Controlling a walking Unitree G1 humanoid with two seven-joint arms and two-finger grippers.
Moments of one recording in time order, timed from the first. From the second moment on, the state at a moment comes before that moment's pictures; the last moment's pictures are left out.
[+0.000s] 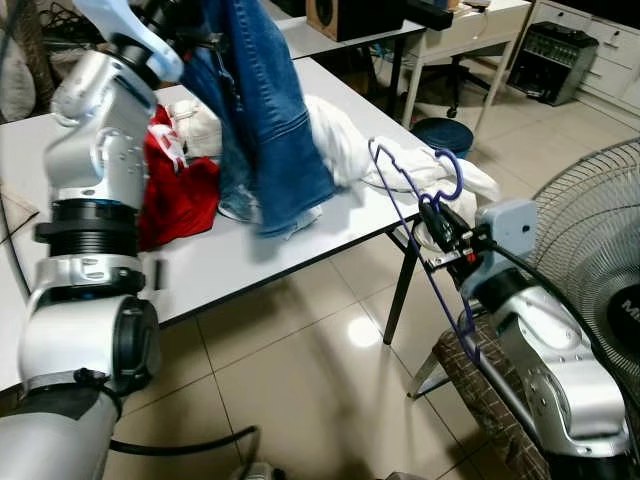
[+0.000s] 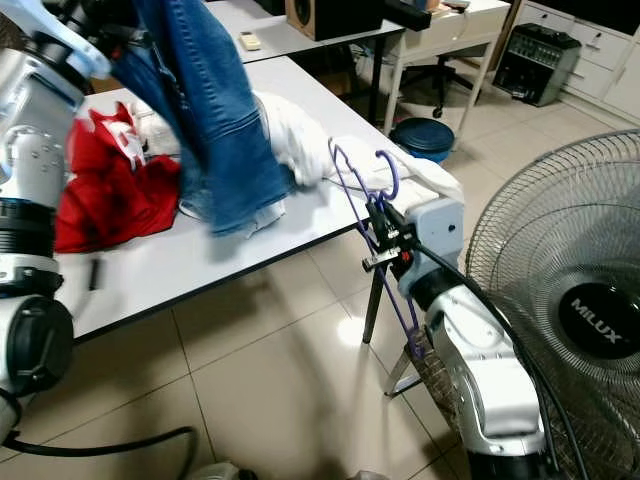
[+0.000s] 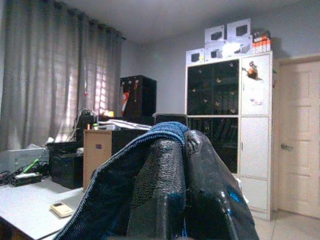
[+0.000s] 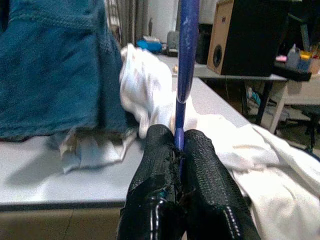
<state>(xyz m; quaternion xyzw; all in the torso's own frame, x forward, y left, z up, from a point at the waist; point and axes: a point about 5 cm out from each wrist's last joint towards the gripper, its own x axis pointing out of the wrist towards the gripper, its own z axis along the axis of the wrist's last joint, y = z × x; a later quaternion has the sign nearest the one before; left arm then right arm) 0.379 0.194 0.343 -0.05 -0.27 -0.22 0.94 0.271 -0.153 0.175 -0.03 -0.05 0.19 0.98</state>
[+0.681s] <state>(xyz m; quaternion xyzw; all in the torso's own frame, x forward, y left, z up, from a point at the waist) 0.381 0.275 0.269 0.19 -0.15 -0.01 0.97 0.274 -0.136 0.181 0.00 -0.08 0.23 0.97</state>
